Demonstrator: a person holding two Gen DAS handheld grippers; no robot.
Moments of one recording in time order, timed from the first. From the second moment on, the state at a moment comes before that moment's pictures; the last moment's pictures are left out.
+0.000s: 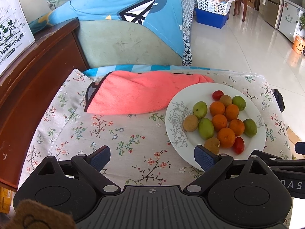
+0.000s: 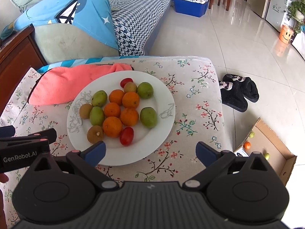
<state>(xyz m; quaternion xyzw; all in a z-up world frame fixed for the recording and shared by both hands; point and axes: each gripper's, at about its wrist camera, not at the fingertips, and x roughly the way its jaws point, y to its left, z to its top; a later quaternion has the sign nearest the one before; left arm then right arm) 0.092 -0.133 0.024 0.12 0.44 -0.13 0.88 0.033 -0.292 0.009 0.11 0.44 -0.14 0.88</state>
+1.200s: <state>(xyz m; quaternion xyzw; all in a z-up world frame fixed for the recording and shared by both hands) 0.088 -0.132 0.021 0.16 0.44 -0.11 0.88 0.036 -0.281 0.003 0.08 0.44 -0.13 0.89</state>
